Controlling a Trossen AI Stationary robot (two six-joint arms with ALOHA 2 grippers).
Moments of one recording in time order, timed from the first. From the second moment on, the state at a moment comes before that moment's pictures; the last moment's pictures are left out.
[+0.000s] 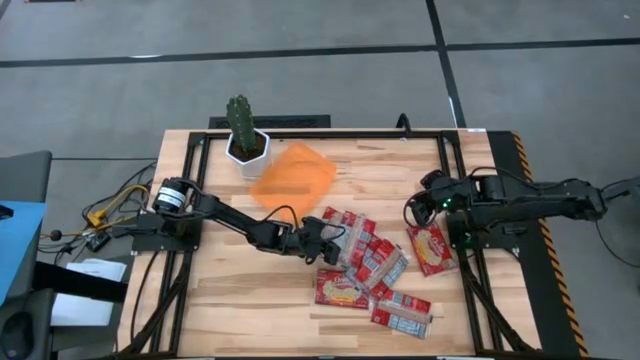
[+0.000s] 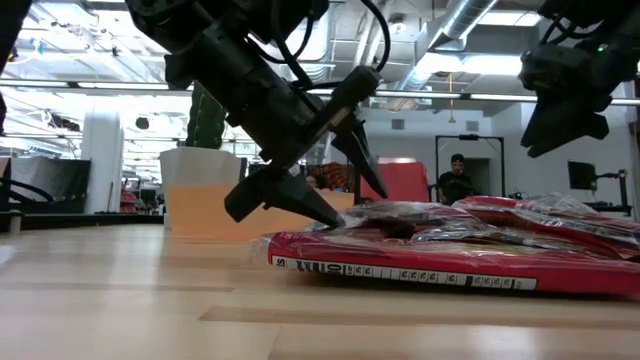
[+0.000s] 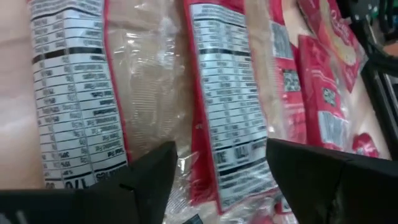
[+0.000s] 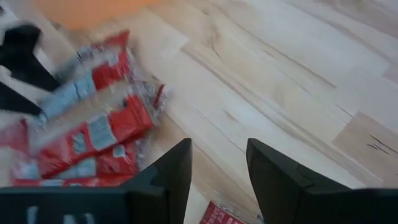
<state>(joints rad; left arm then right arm) -0.21 1.93 1.04 0.24 -0.34 -1.22 -0.07 0.64 0.53 -0.78 0.24 0.74</state>
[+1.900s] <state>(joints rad) -0.20 1.93 1.04 0.30 -0.34 -1.23 0.04 1.44 0.53 -0.19 0.26 0.71</state>
